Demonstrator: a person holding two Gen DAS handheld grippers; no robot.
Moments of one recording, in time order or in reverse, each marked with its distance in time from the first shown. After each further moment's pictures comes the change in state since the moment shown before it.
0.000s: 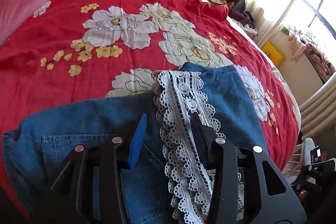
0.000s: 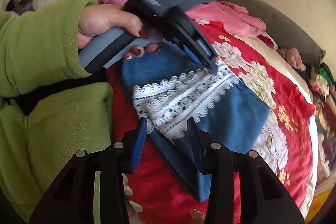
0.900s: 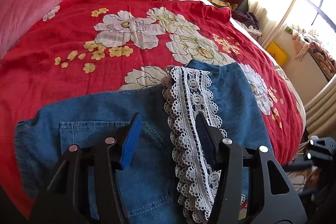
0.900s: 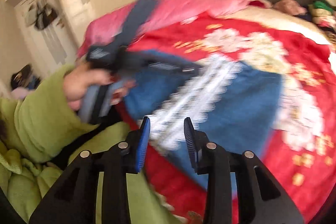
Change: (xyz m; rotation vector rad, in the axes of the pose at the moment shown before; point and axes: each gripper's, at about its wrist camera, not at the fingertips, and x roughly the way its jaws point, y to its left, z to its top) left arm -0.028 0.000 -0.015 0.017 -0.053 0.059; right arm -0.026 -0.073 -0.016 0.493 -0.099 0.138
